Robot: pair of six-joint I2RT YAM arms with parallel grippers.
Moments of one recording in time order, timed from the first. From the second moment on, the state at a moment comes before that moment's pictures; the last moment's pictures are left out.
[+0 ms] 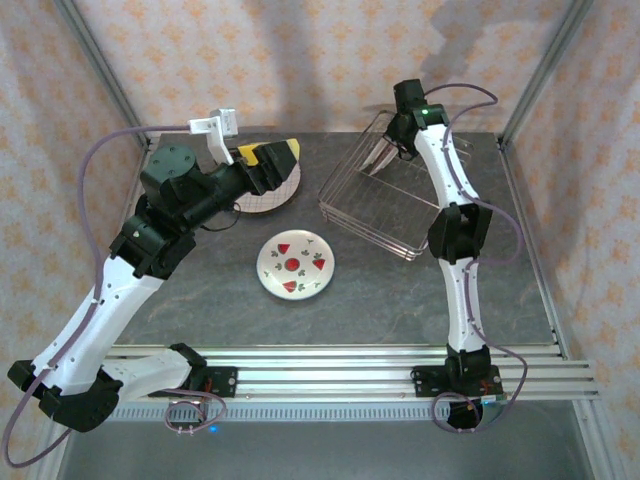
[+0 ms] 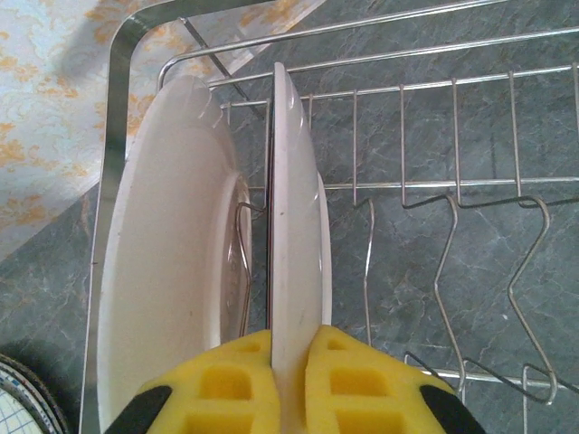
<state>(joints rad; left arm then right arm) -0.53 1.11 1.44 -0.35 0.16 -0.68 0.21 2.43 2.61 -1.13 0.14 0.77</state>
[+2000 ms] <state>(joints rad) -0.53 1.17 1.41 -0.22 0.18 -0.83 0.17 1.82 2.45 -1.47 0.27 0.64</state>
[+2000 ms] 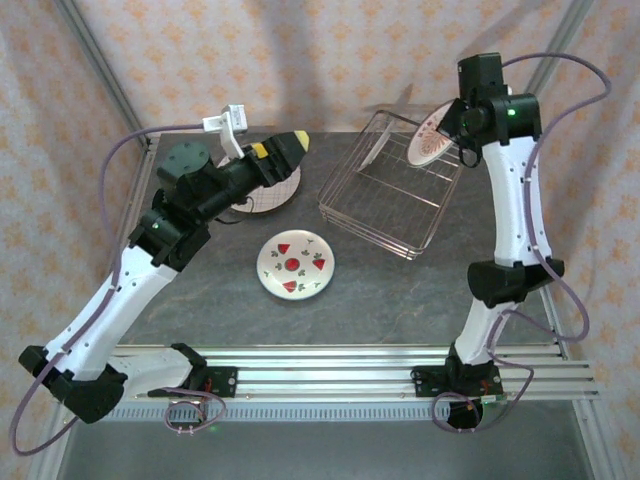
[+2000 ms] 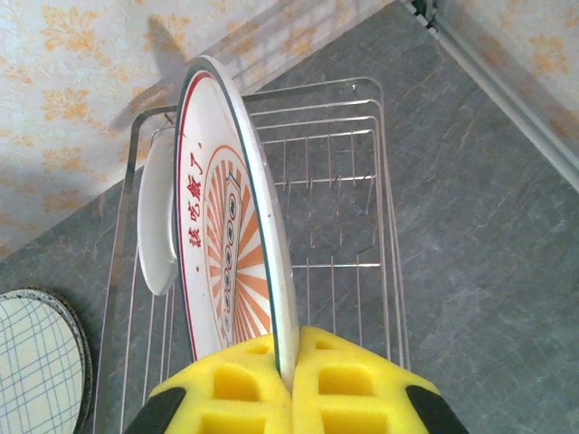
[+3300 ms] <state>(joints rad) -0.67 1.81 1.65 0.11 0.39 -1.35 0.11 1.41 2.06 -1.25 -0.13 0.73</state>
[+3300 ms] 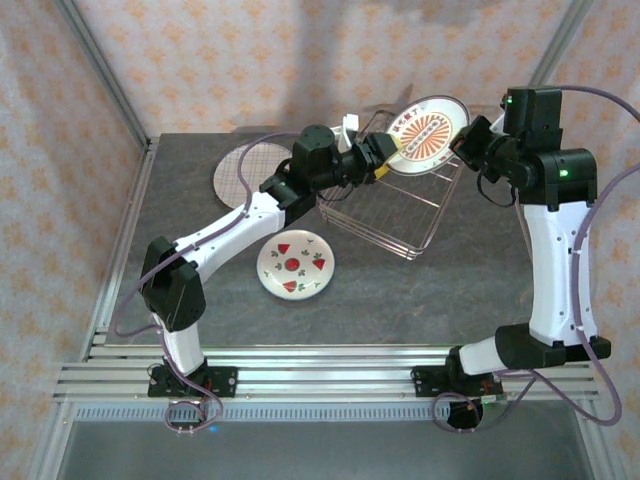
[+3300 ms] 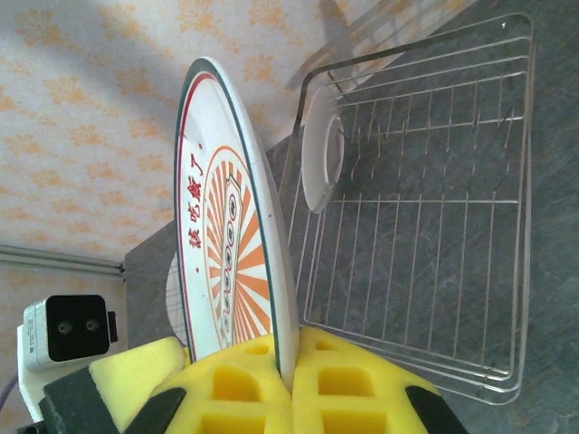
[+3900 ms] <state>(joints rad) -0.66 1.81 1.66 0.12 0.38 -1.40 0.06 1.35 1.90 -1.12 -0.26 0.79</state>
